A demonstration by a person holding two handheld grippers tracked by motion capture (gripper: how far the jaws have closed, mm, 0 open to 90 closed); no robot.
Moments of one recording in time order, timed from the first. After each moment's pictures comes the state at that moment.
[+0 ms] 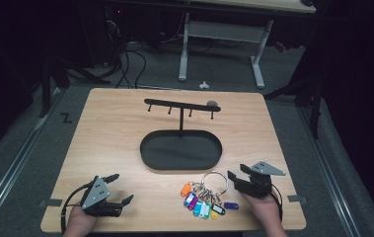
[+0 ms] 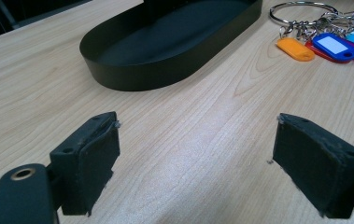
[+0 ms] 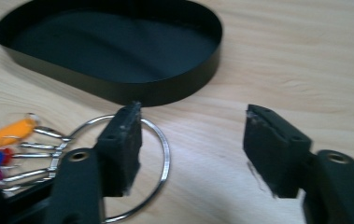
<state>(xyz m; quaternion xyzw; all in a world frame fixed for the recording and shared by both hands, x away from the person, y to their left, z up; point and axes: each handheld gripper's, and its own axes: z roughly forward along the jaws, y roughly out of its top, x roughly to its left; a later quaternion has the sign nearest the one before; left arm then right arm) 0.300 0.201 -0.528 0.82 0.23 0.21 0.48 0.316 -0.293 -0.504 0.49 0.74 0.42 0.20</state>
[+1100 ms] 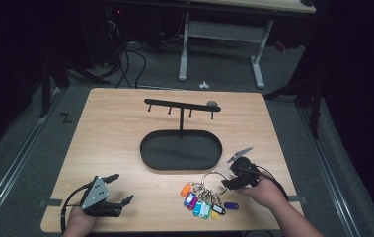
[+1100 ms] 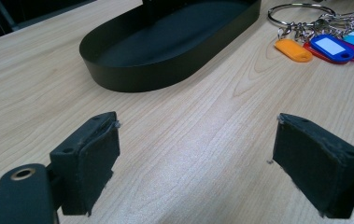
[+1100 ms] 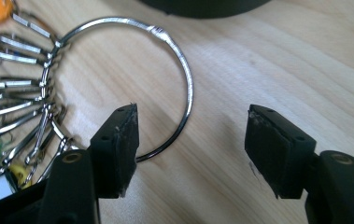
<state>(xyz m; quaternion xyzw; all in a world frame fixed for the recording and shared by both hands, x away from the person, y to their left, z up) 0.300 0.202 -0.528 0.82 0.23 0.21 0.49 0.365 -0.259 -0.491 0.41 0.89 0.16 0.07</state>
